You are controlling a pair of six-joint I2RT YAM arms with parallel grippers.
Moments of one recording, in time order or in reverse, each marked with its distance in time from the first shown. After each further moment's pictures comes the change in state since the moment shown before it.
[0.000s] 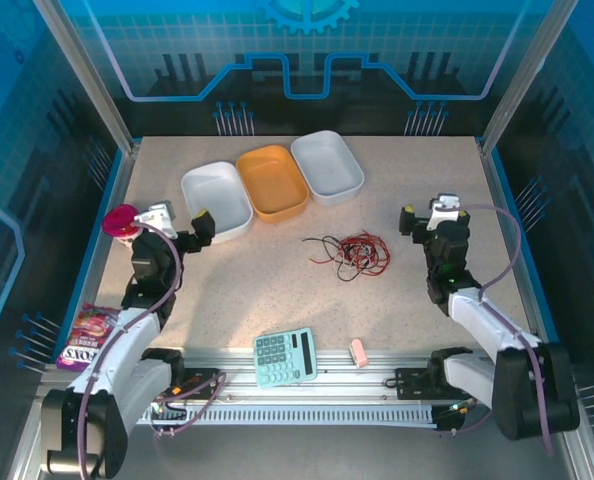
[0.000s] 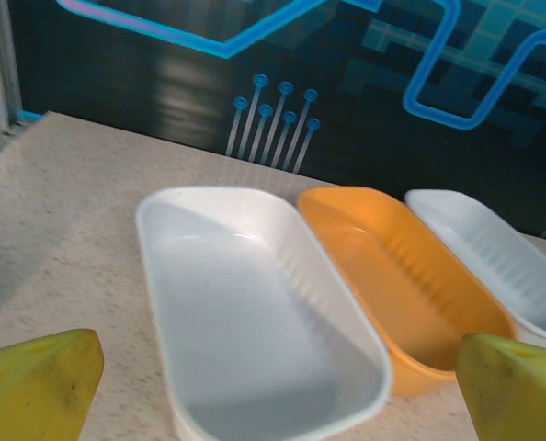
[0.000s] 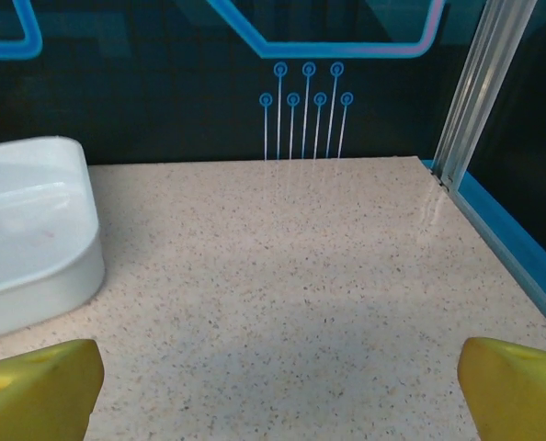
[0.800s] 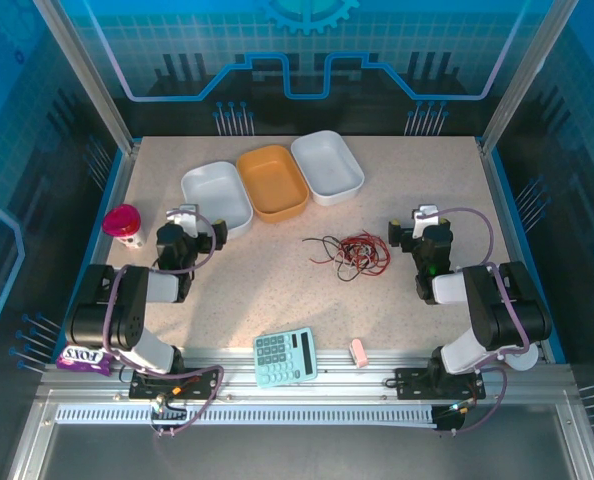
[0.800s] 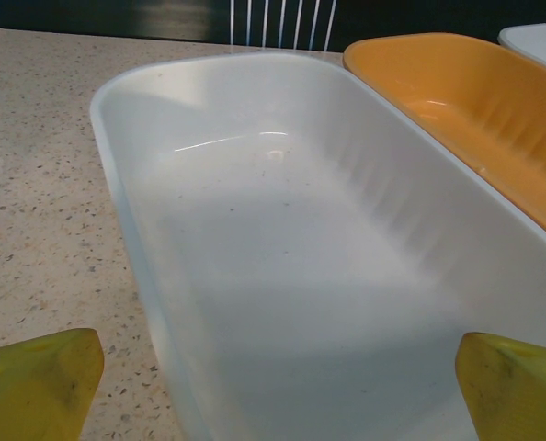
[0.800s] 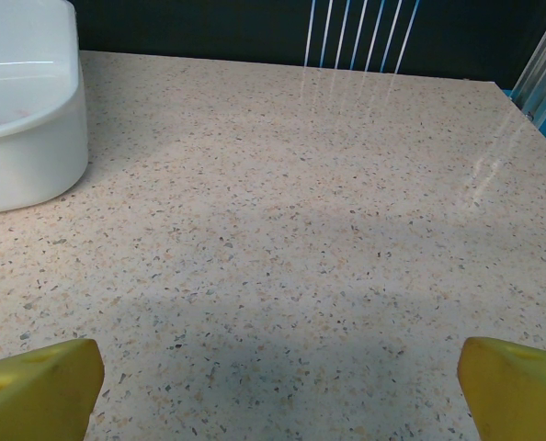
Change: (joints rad) left arm 0.053 0.681 -0.022 0.551 0.049 0.237; right arm -0.031 0.499 -0.077 0.487 -0.104 -0.098
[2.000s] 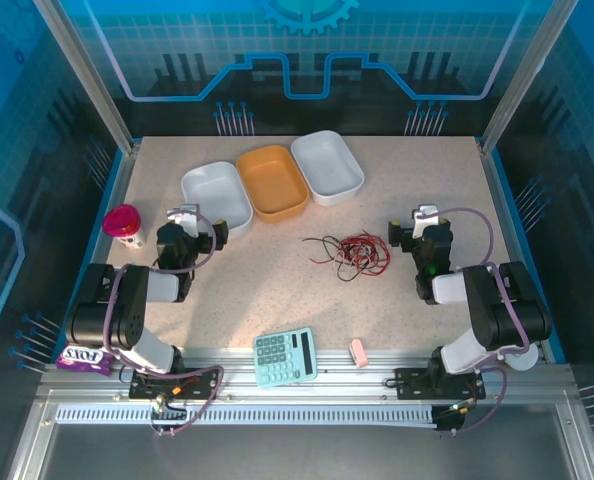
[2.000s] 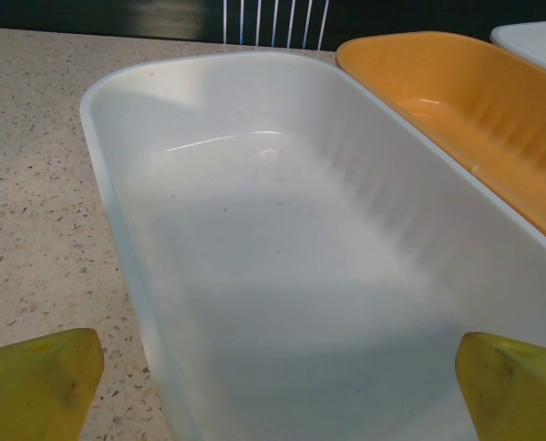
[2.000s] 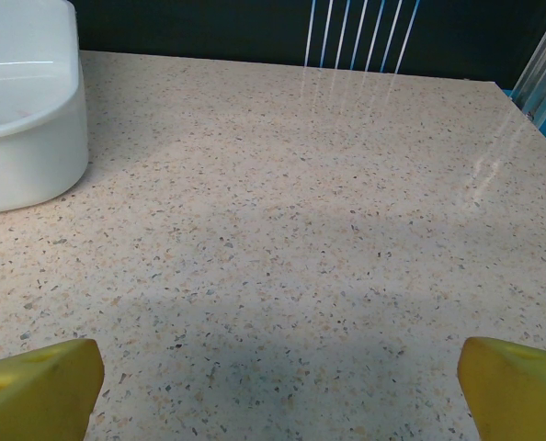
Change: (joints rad) left arm 0.000 0.017 0.010 0.001 0.022 0.002; right arm 0.000 0.000 0.000 0.000 -0.003 0.000
